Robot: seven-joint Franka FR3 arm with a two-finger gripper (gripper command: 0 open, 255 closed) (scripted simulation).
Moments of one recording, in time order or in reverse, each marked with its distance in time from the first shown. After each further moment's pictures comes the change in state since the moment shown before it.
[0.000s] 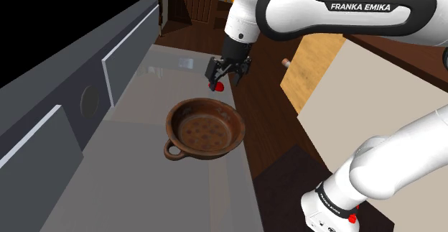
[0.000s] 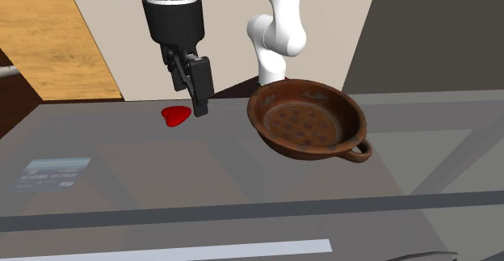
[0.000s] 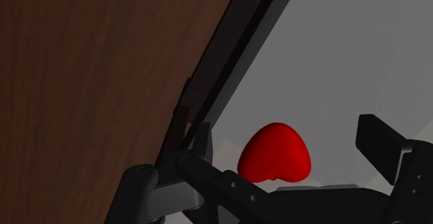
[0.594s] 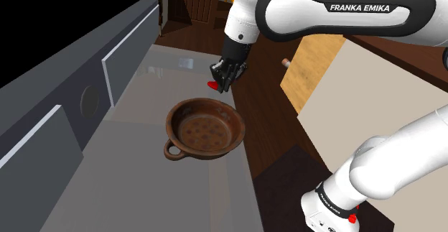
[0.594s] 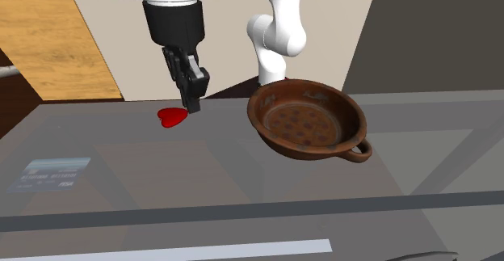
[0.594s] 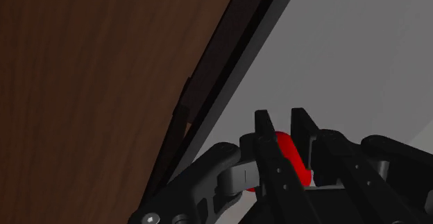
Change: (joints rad) arm 0.000 0.000 0.000 -0.004 0.000 0.005 0.000
